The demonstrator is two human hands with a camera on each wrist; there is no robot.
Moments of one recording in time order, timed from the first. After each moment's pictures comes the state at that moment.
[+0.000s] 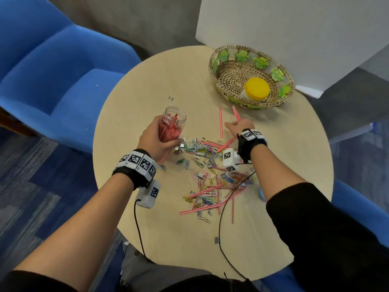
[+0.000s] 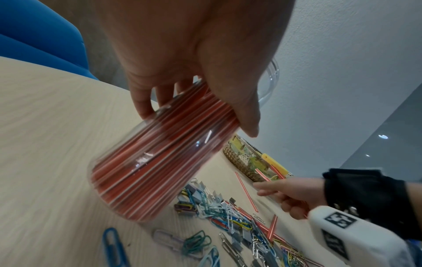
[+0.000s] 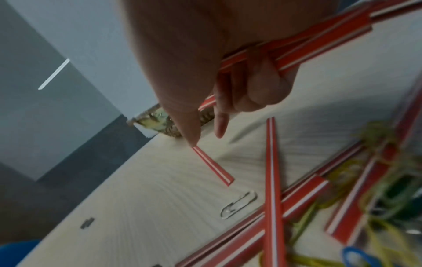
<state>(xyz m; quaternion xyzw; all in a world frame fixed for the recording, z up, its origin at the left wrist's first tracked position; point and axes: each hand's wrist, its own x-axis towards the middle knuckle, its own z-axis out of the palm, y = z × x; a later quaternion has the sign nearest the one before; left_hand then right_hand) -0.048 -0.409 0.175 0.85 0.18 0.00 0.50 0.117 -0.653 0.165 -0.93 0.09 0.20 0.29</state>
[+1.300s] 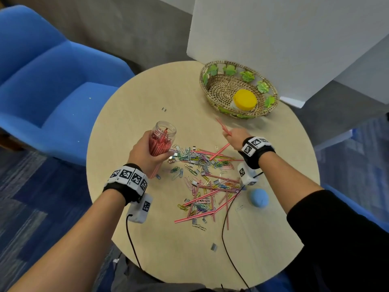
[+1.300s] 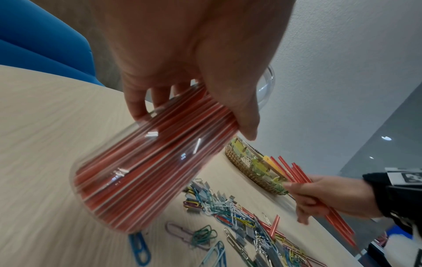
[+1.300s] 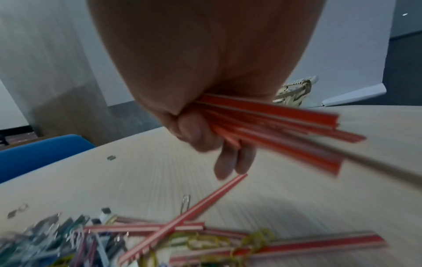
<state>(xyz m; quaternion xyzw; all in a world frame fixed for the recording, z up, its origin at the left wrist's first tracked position) -0.066 -0.407 0.178 0.86 0.19 0.00 0.48 0.120 -0.670 0.188 -0.96 -0.13 0.25 0.01</state>
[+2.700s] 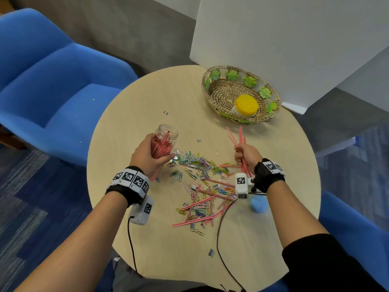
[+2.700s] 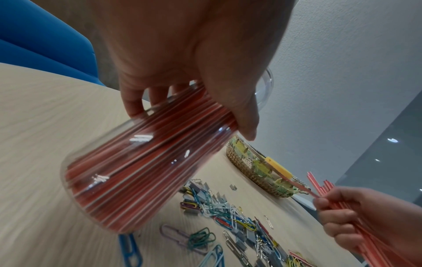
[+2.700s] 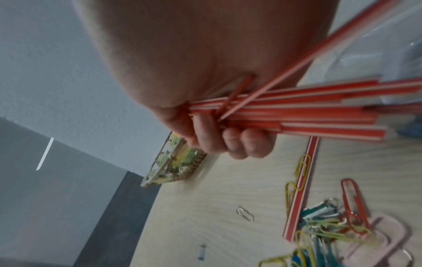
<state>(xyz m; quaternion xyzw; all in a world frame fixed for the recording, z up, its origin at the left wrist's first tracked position) -0.061 -0.411 0.173 0.85 0.19 0.01 0.48 0.087 -0.709 0.172 -0.75 0.15 0.29 0.58</state>
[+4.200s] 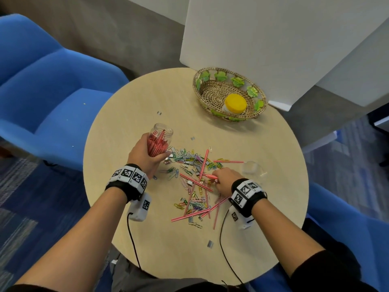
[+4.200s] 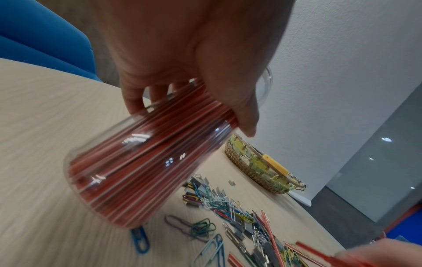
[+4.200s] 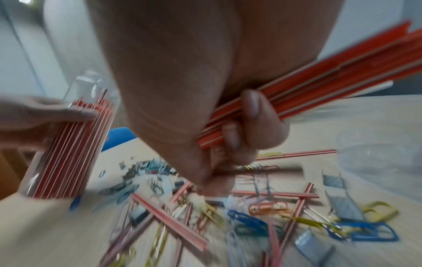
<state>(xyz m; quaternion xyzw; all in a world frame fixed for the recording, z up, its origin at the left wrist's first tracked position) -0.068 -0.412 0.167 0.85 0.19 0.02 0.48 -0.012 -0.688 0.179 -0.92 -0.22 0.33 -0.03</state>
